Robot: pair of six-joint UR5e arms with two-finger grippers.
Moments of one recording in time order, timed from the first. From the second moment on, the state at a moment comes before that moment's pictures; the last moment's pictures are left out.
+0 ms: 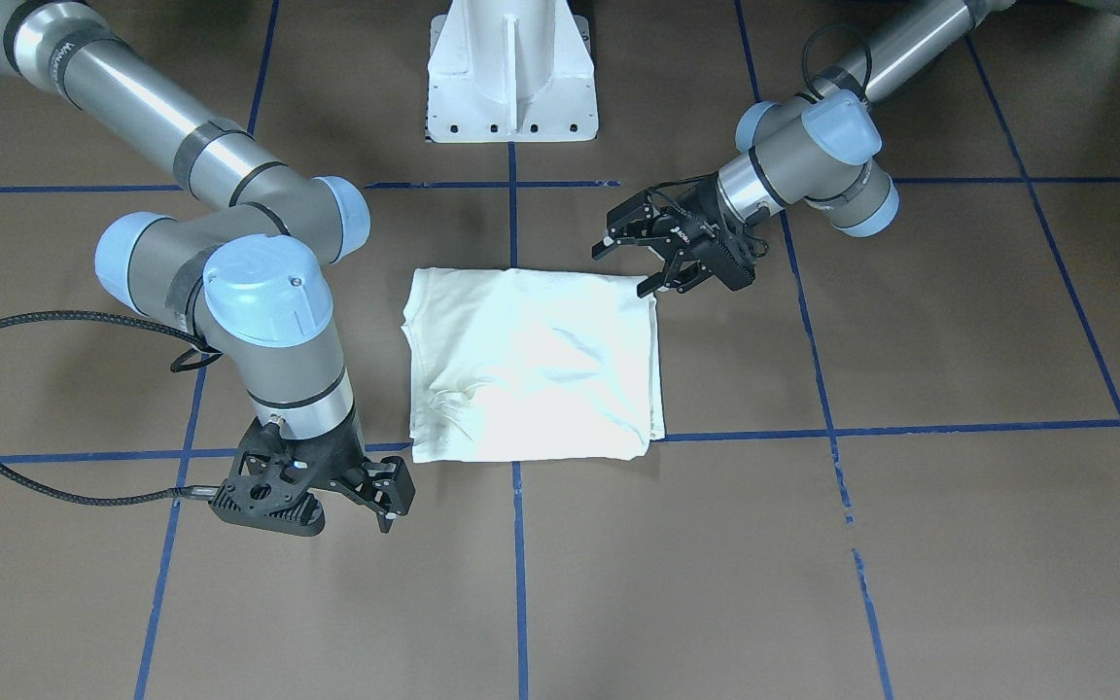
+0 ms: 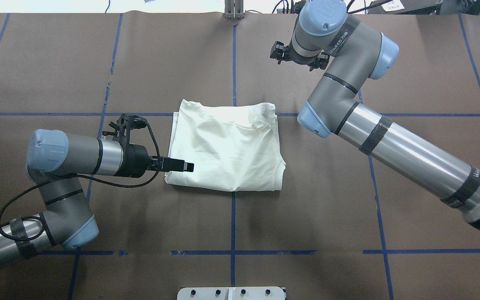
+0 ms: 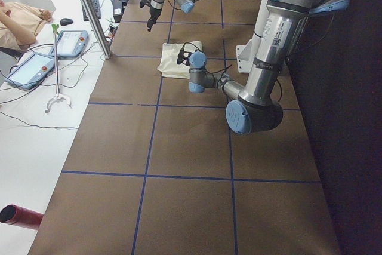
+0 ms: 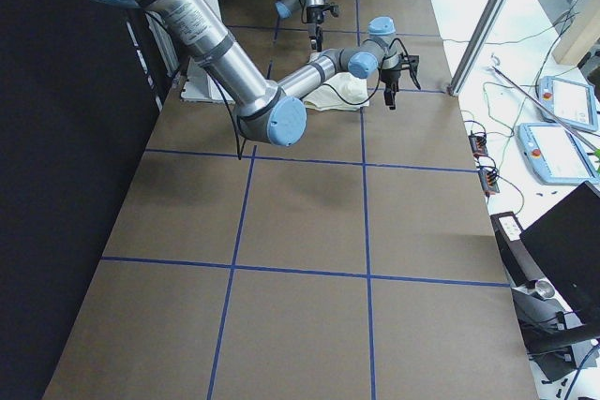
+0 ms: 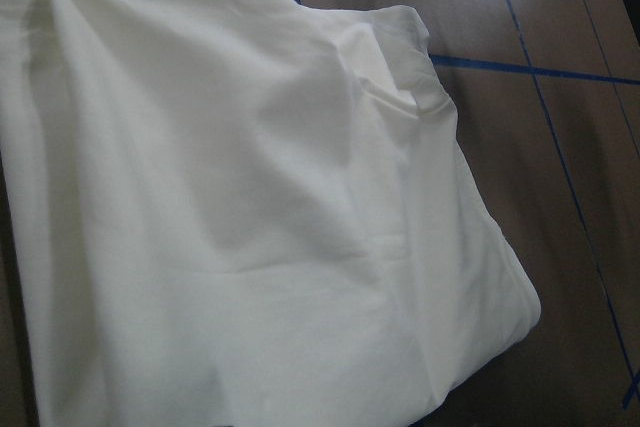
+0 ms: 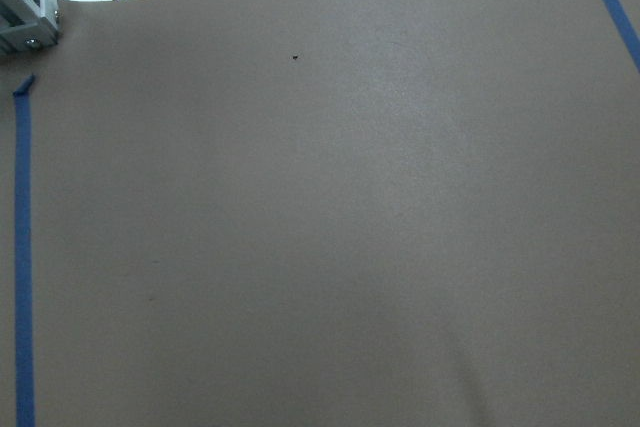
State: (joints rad) left arm -0.55 -1.94 -1.49 -2.86 -1.98 -1.30; right arm 0.81 -0.75 1.24 -1.28 1.79 1.24
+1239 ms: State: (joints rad) left arm -0.68 -1.93 -1.49 -2.81 -2.11 -1.28; right arm 0.80 -0.74 1.27 -1.28 1.79 1.27
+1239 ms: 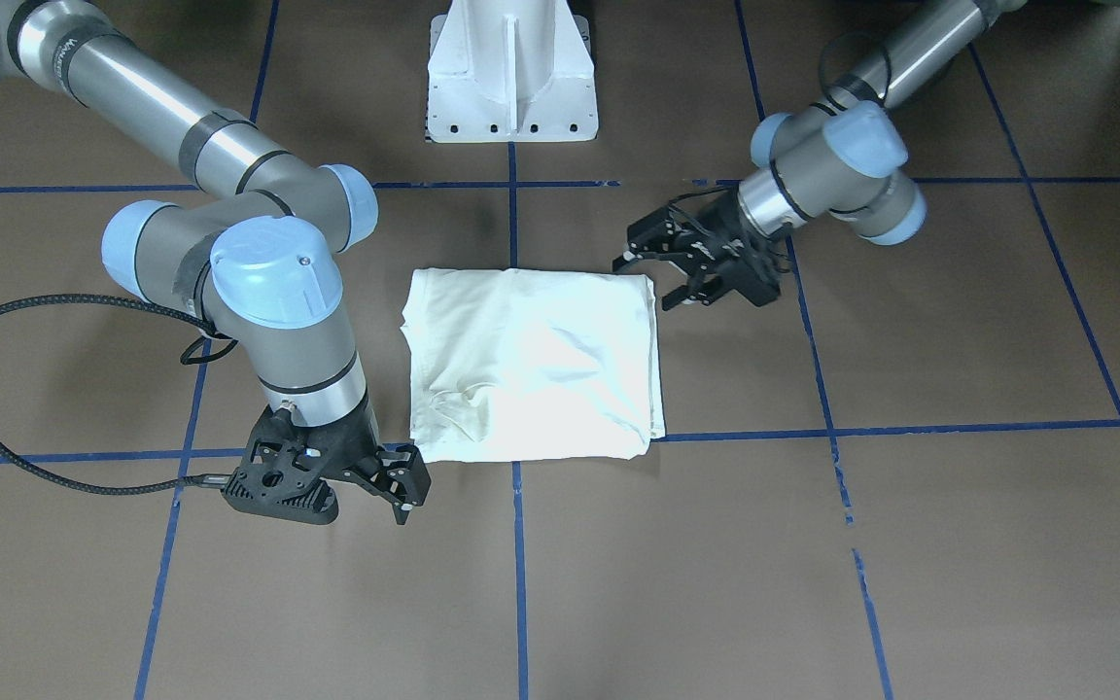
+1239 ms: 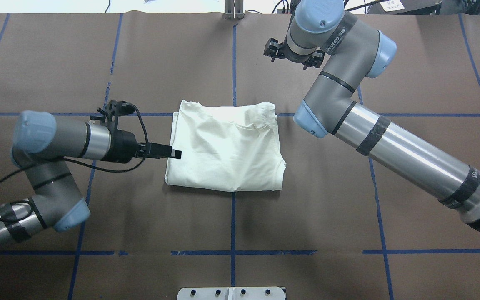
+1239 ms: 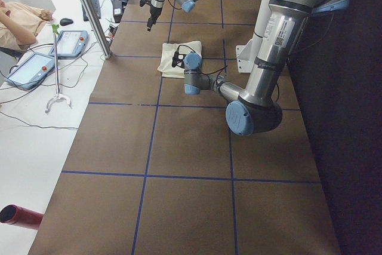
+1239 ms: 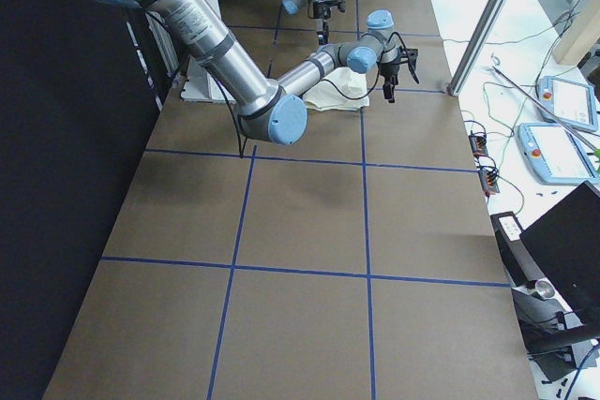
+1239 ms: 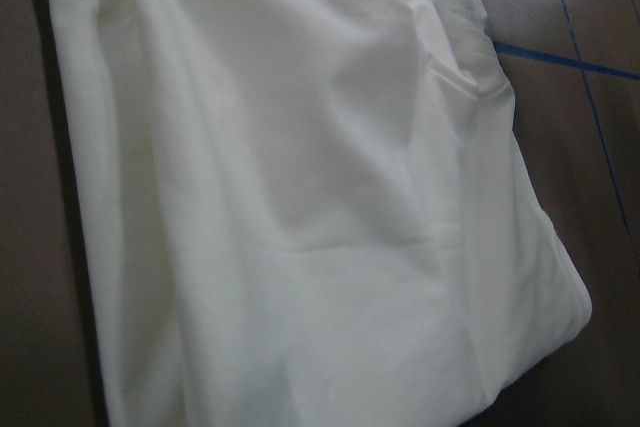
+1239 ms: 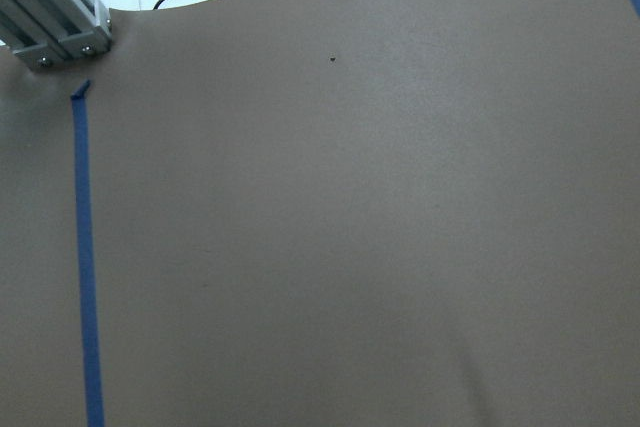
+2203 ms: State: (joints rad) left arm -0.94 -1.88 -1.46 -2.77 -2.34 -1.00; right arm 0.54 -0.72 1.29 -1.31 1.54 1.52
